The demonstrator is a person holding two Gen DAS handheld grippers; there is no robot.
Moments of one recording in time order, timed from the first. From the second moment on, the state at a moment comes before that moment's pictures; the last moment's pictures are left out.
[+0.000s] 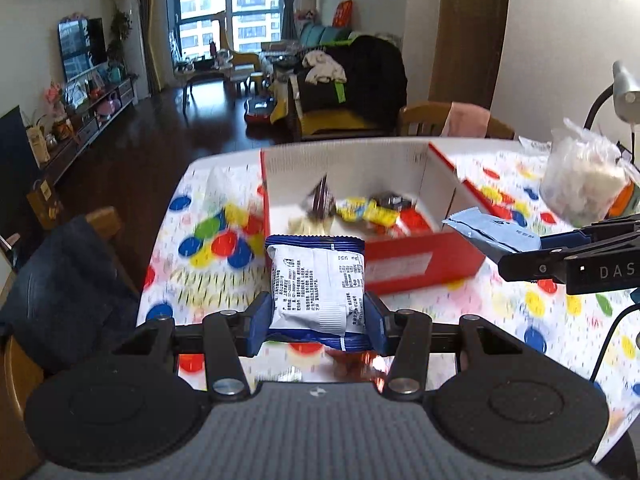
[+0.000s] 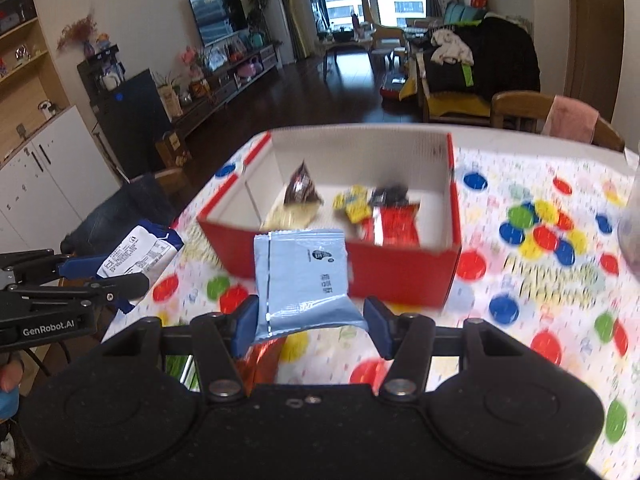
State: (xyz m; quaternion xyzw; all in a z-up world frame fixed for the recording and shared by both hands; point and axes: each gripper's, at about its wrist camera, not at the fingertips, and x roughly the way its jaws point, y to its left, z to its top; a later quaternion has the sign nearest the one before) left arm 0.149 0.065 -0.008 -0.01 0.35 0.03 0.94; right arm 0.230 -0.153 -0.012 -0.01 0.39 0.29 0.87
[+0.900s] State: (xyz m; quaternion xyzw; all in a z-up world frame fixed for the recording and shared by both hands) left arm 0.312 0.073 -0.027 -0.03 0.43 0.04 0.90; right arm 0.376 -0.124 -0.040 -0.04 0.43 0.25 0.87
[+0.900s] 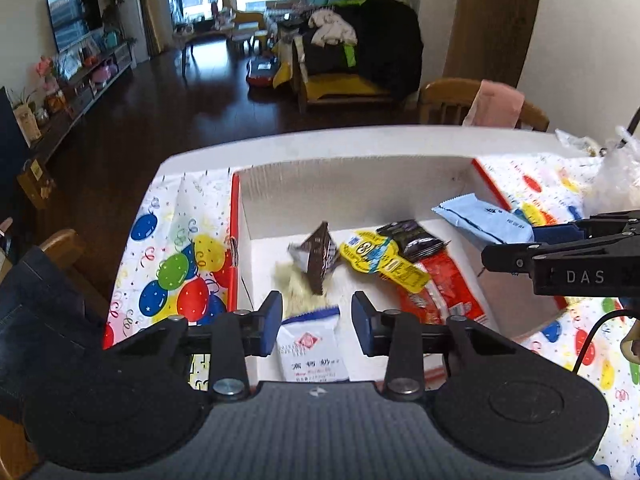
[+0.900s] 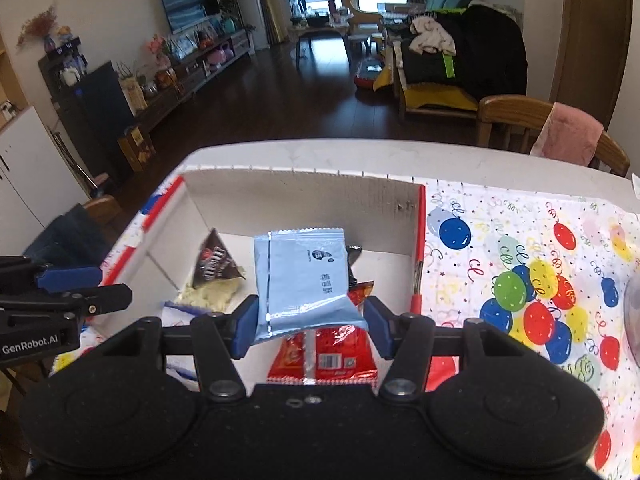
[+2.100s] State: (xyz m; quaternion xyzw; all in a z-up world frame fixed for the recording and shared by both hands) left arm 0.293 0.069 -0.031 -0.04 0.43 0.04 0.90; right arm 0.357 -0.103 -0.035 -0.08 0.42 0.29 0.86
